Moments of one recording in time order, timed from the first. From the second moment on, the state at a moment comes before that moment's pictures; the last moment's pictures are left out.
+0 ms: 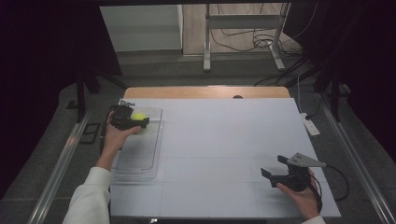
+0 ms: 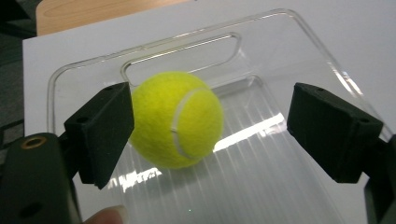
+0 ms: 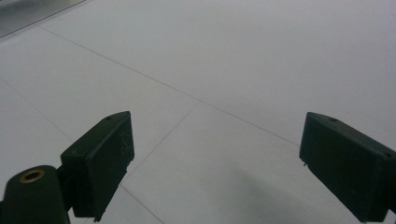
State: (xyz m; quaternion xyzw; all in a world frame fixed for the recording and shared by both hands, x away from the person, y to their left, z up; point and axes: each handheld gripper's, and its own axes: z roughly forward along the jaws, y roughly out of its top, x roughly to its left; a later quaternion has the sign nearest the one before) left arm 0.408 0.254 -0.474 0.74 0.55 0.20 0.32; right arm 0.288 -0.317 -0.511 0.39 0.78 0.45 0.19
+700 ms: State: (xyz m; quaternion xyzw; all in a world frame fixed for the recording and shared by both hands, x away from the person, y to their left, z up) left arm 0.368 0.241 -0.463 0.75 0.50 0.19 0.39; right arm 0.290 -0.318 -0.511 0.38 0.78 0.46 0.18
